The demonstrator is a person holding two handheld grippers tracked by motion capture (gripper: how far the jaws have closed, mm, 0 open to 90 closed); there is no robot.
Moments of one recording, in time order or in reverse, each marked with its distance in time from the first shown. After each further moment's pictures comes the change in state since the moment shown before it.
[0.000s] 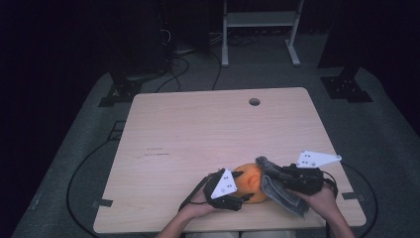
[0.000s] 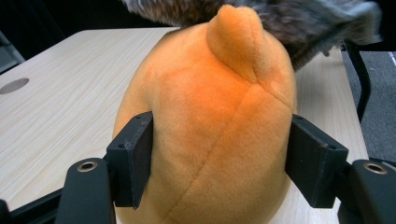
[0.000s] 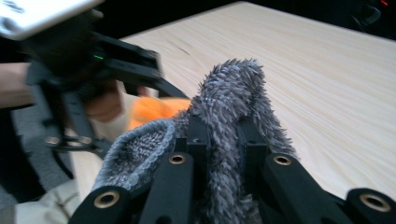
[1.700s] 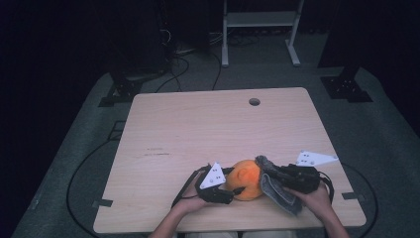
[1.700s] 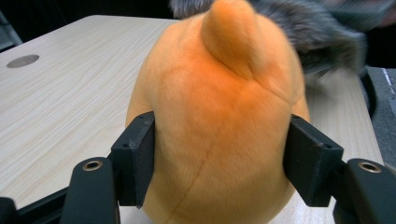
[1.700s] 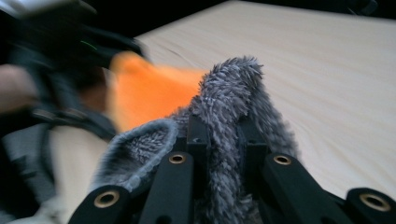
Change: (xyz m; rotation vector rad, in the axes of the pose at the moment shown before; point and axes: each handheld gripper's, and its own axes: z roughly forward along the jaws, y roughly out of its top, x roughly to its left) left arm 0.023 -0.013 -0.008 -0.006 -0.002 -0.095; right arm -0.020 -0.025 0.014 -0.030 -0.016 0.101
